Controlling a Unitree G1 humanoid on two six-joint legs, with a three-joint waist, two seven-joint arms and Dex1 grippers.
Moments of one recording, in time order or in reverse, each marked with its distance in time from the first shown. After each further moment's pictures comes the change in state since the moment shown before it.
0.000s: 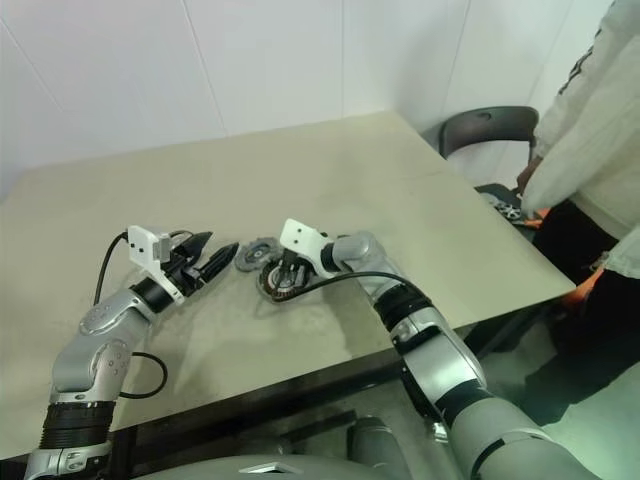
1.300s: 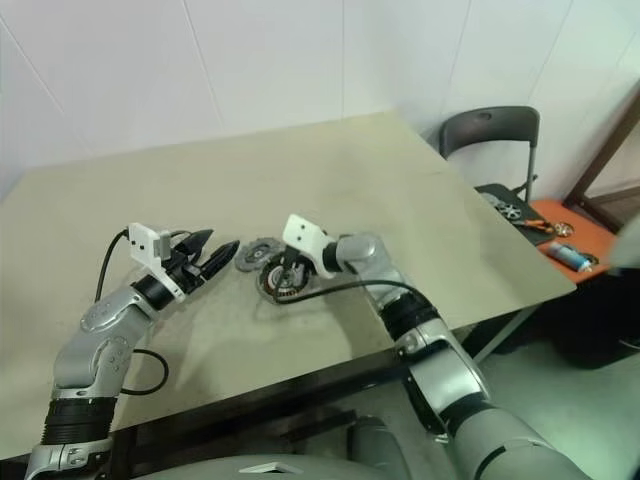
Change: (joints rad) left arm -0.018 0.000 0.000 0.014 0.002 0.000 -0.006; right arm 0.127 -0.023 -0.017 -0.226 0.031 0.108 0.074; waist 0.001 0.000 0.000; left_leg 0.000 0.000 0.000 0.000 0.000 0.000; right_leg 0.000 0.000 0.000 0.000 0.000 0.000
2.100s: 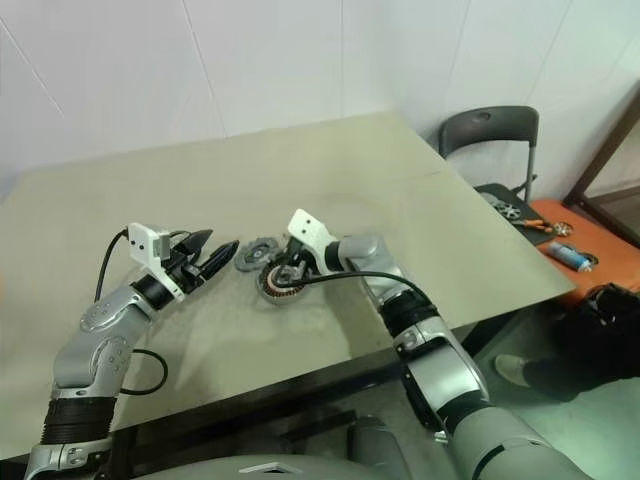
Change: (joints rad) left arm -0.005 0.001 0.001 0.009 0.000 0.001 -0.001; right arm -0.058 0.028 -0.051 0.056 0.061 0.077 -0.035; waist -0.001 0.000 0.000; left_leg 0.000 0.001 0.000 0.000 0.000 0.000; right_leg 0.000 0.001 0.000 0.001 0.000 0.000
